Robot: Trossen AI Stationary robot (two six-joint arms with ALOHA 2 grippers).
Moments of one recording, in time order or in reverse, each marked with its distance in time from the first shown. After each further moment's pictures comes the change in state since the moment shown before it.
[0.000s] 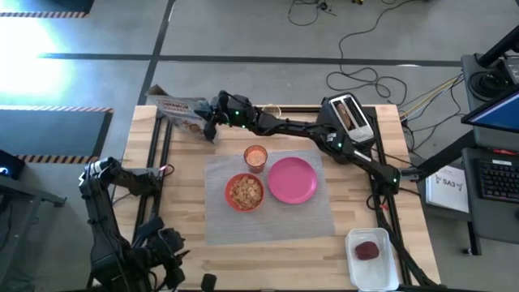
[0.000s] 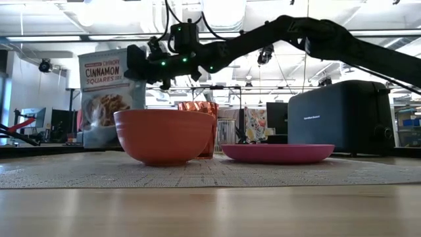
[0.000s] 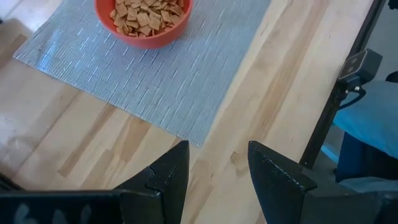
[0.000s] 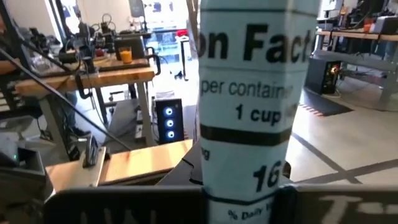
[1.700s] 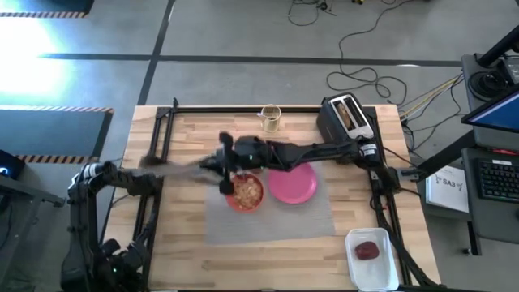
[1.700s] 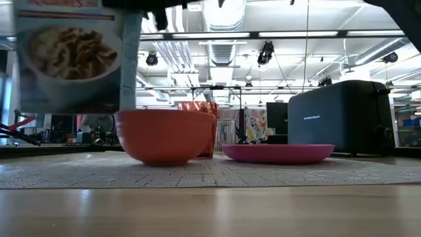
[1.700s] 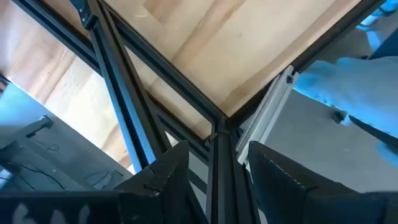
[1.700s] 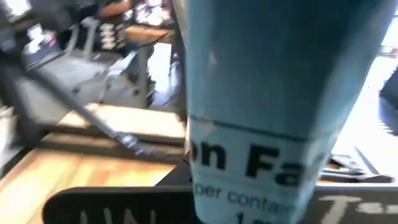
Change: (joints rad) left arm -0.187 0.016 0.017 0.000 0.647 -0.409; right arm 0.311 -0.467 -0.450 -0.176 0.053 -0.145
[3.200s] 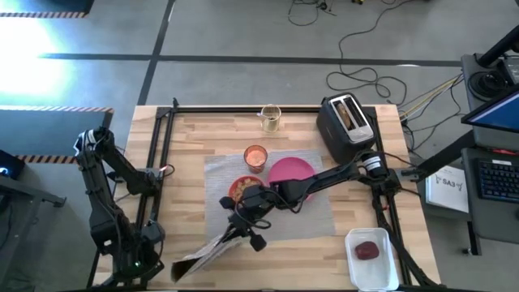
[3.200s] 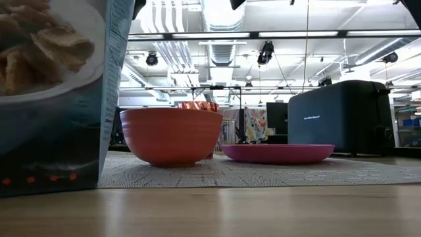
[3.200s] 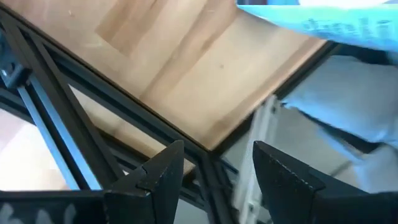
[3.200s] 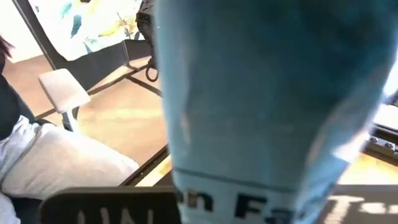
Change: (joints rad) left arm 0.095 -0.397 -0.659 0.541 -0.023 0.079; right arm 0.245 0.002 -0.242 0.101 -0.406 -0.018
